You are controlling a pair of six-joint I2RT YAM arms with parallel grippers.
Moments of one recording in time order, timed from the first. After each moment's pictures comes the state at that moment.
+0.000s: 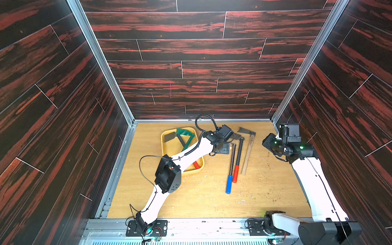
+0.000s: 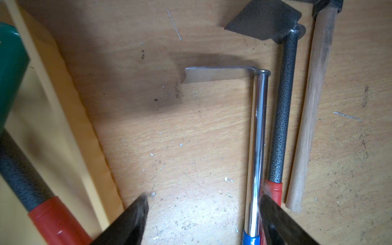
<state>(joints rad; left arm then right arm) -0.83 2.25 2.17 -0.97 -0.15 -0.64 0.07 1.21 1.32 -0.90 0.03 0.65</state>
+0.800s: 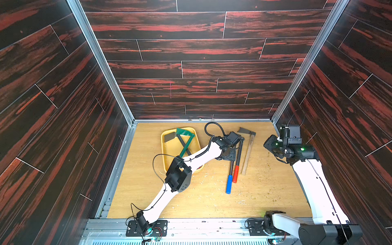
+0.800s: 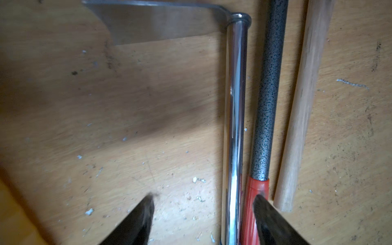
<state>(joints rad) -0.88 2.44 2.31 -0.99 -0.04 -0.66 0.06 1.18 1.31 -0.92 0.07 0.67</state>
